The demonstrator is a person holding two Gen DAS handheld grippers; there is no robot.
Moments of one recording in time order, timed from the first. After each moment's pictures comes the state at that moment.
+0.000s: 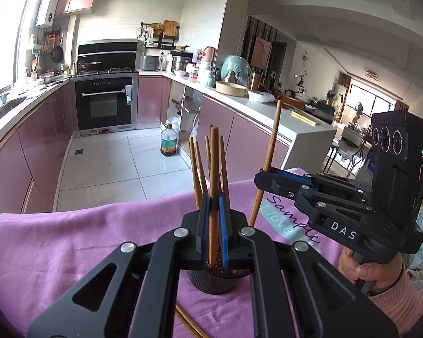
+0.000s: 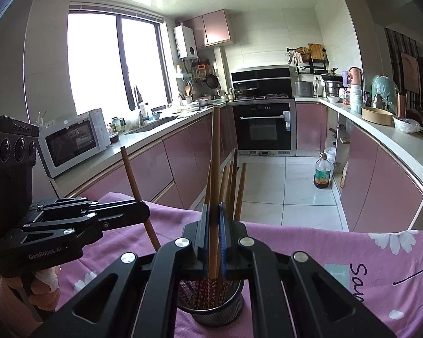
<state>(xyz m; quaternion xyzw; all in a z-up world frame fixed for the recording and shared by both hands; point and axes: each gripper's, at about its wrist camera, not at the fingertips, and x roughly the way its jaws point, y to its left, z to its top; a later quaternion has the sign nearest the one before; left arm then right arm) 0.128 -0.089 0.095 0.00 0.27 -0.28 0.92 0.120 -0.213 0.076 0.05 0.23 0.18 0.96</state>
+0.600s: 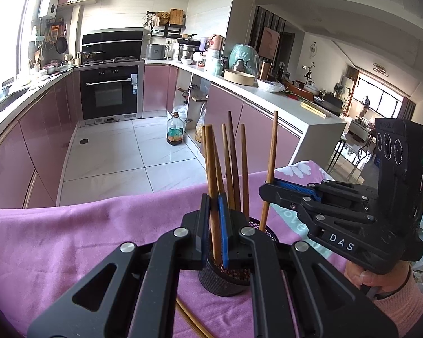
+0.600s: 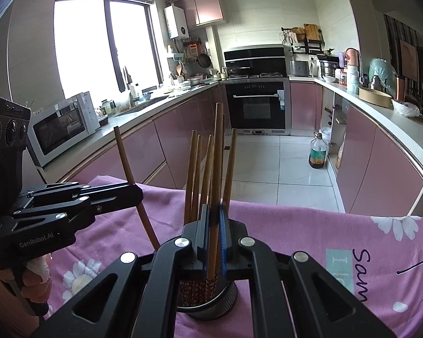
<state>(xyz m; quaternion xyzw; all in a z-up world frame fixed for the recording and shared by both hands) 0.162 -0.091 0.079 0.01 0.30 -0.27 0.92 0.141 -0.209 0.052 0.04 0.28 0.16 0.94</state>
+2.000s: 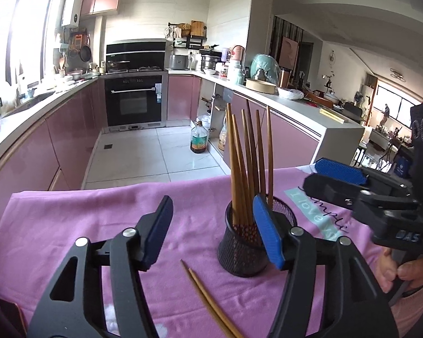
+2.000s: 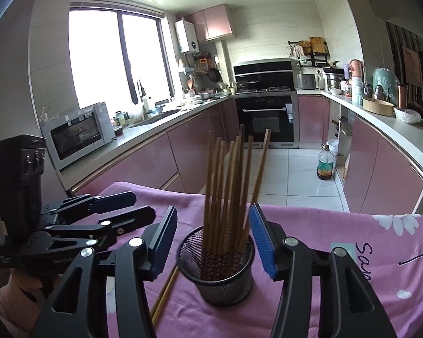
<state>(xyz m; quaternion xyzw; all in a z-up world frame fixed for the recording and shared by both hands) 0.128 -0.066 0.049 0.01 0.27 -0.20 0.94 0.087 -0.205 0.063 0.05 0.24 0.20 0.95</state>
